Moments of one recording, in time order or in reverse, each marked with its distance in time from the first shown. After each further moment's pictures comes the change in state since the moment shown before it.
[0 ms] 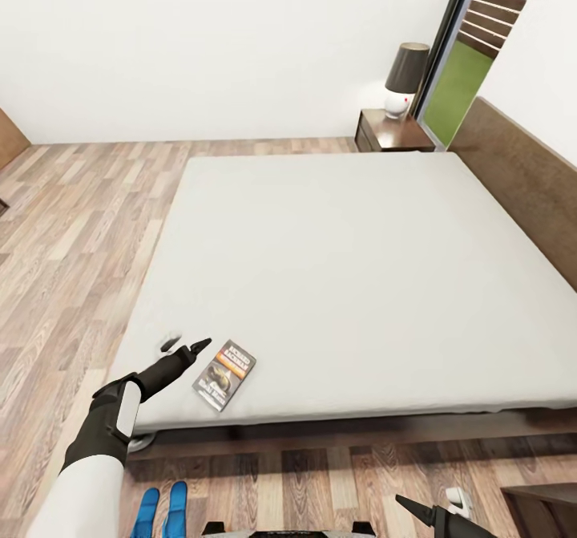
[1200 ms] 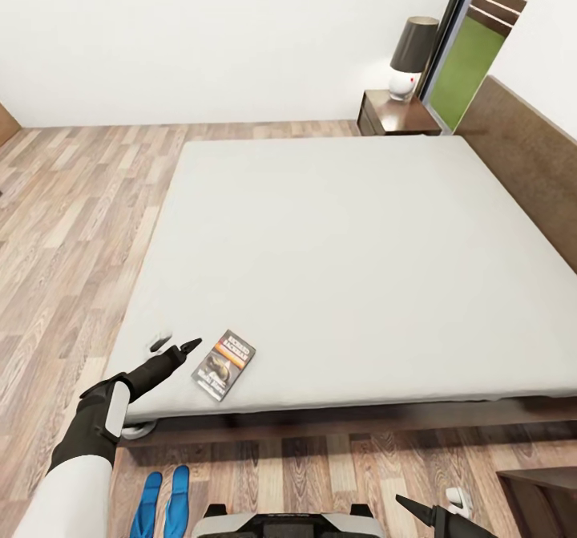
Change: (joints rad) left arm 0.000 0.041 0.004 0.000 -0.002 -0.004 0.002; right arm 0.000 -0.001 0.000 0.000 0.000 0.000 0.000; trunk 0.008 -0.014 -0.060
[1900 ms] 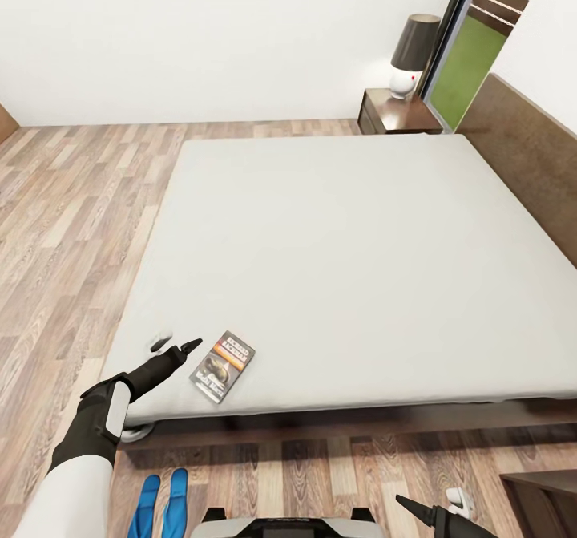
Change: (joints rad) left arm 0.000 -0.001 0.000 0.001 -0.001 0.000 -0.001; right arm 0.000 0.000 0.000 0.000 0.000 0.000 0.000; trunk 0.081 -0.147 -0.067
